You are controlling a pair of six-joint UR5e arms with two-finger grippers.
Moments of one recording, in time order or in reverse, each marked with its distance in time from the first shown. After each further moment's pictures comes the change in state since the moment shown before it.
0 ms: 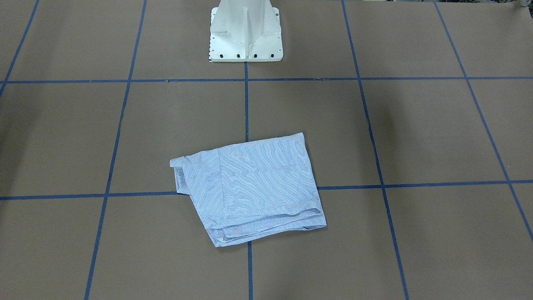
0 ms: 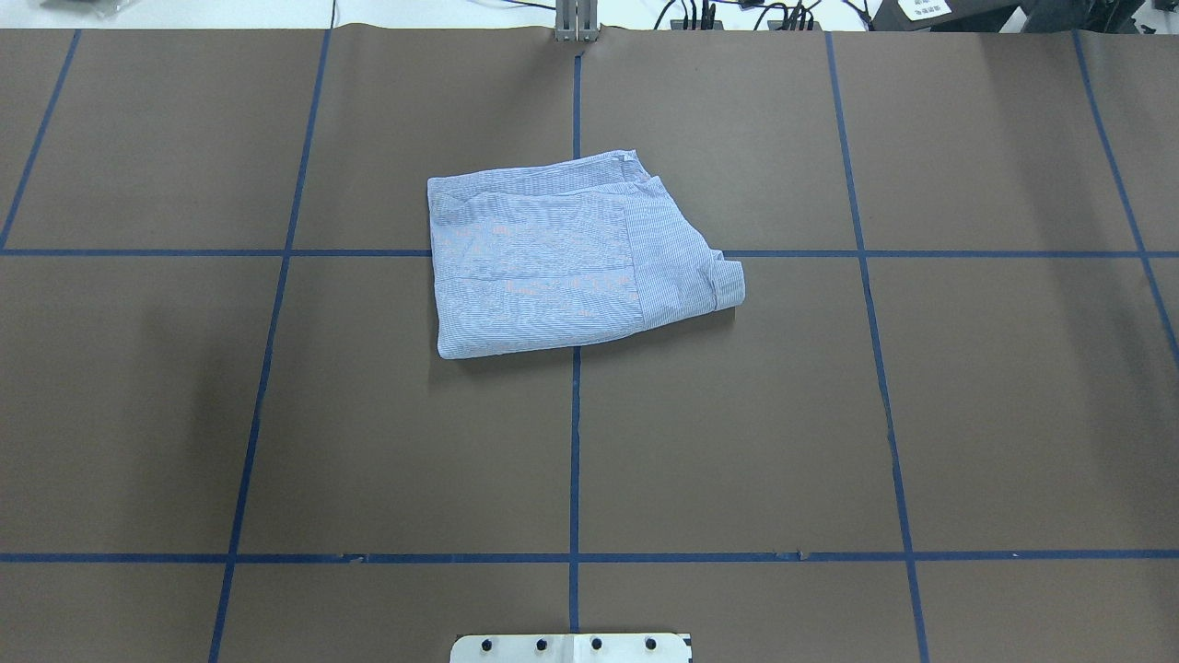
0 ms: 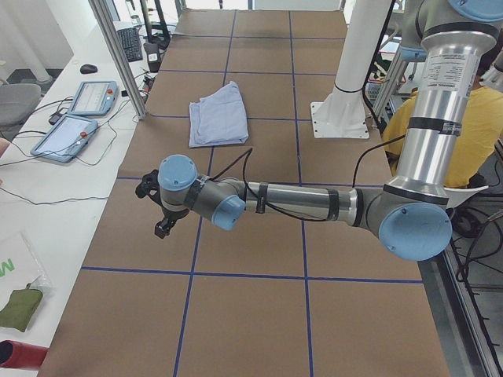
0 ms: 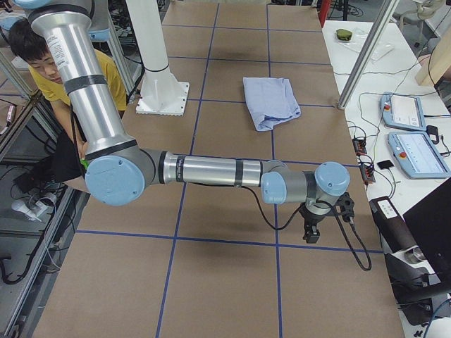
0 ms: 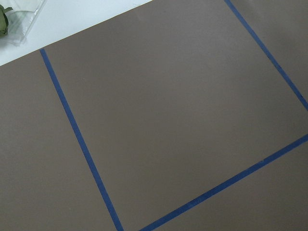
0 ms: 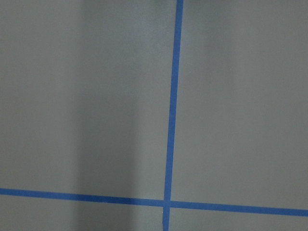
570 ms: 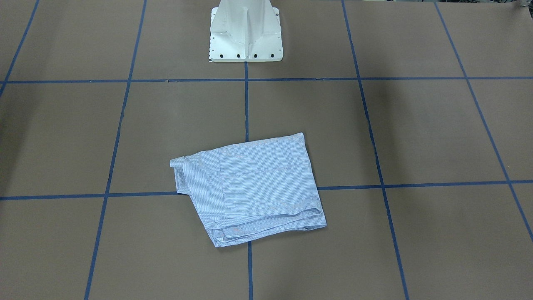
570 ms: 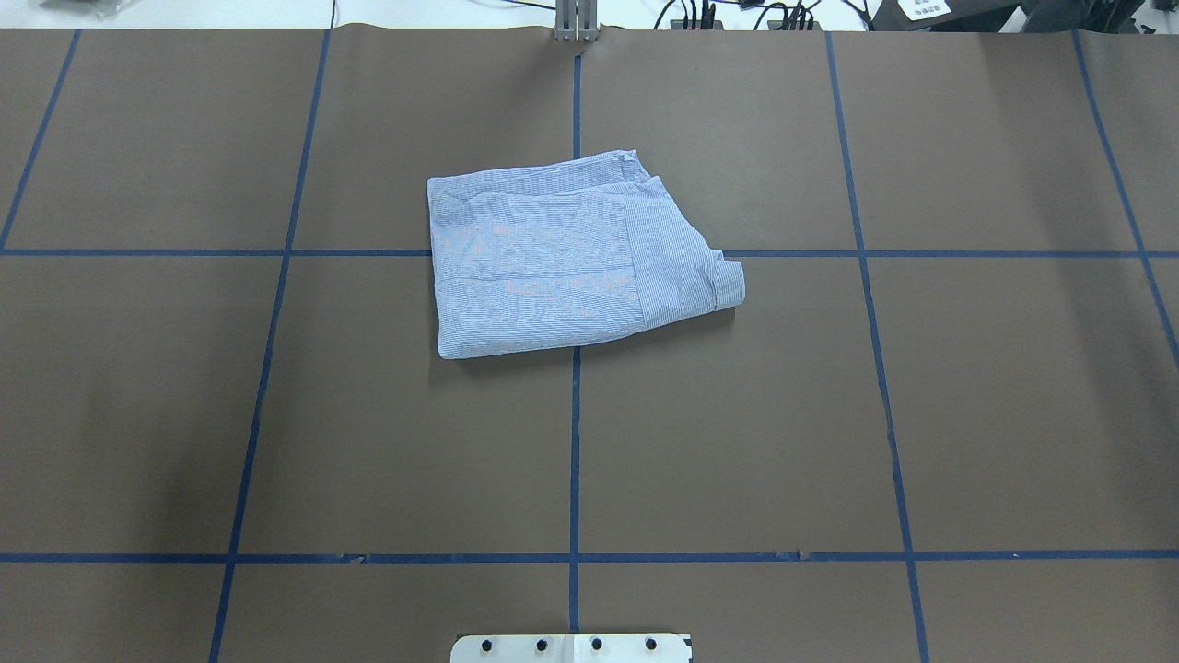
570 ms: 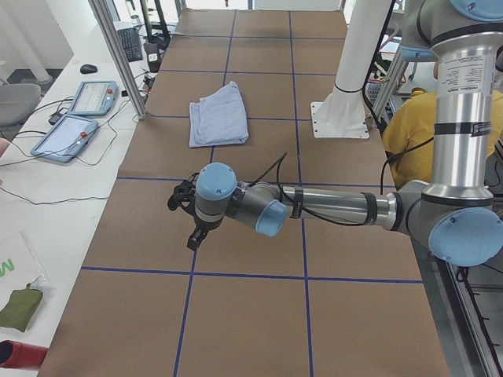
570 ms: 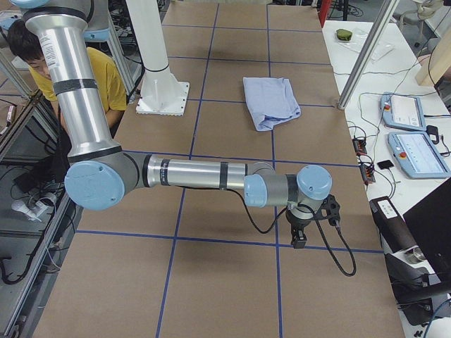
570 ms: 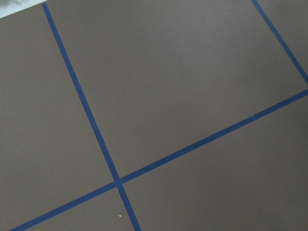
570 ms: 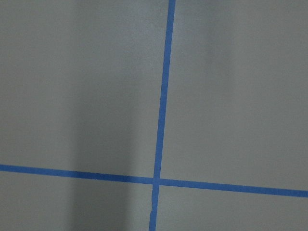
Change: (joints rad) left arm -0.025 0.189 -0.170 0.043 0.029 0.010; right arm 0.011 -0.081 0.098 0.000 -0.017 -0.018
